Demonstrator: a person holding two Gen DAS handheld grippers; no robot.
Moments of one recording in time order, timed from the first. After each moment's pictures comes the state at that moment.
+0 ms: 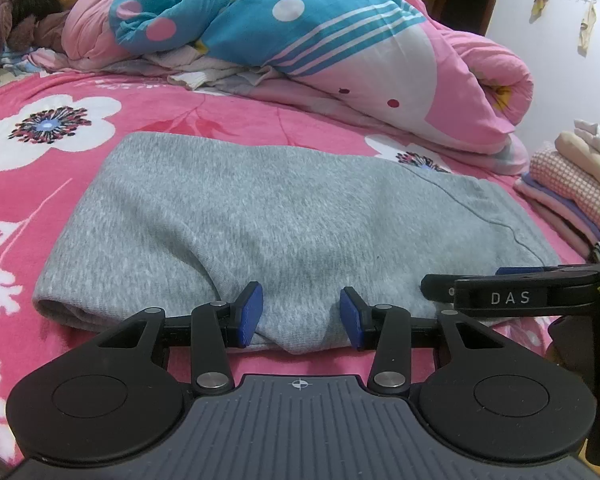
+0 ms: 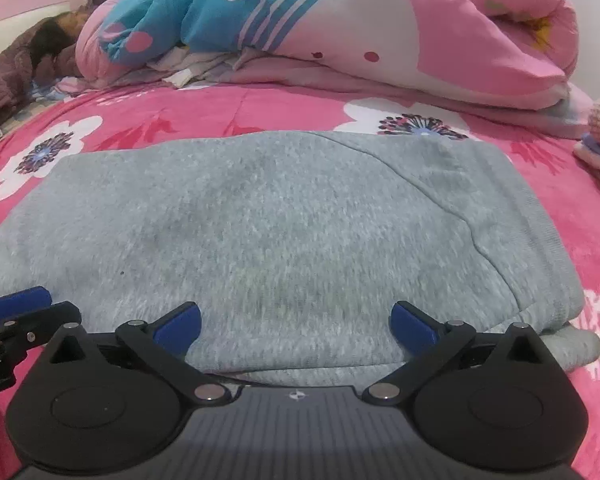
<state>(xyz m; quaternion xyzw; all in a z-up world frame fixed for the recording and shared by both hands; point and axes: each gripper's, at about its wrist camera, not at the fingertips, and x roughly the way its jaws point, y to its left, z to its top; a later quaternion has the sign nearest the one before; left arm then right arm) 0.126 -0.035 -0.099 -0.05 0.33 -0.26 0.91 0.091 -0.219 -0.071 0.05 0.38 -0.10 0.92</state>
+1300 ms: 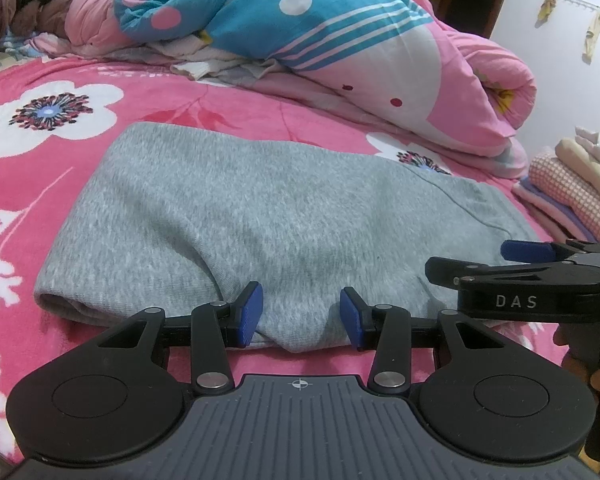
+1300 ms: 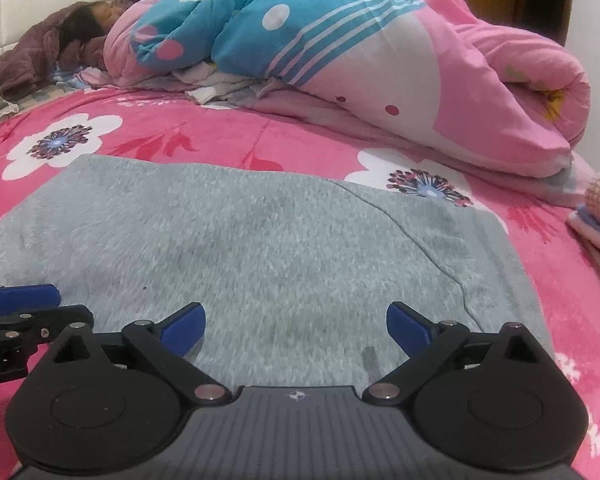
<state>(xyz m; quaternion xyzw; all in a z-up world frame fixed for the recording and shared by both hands) 0.128 -0.032 -0.097 -0.06 0.34 -0.26 0.90 0.088 -0.199 -0.050 -0.03 0.35 -0.09 0.93</state>
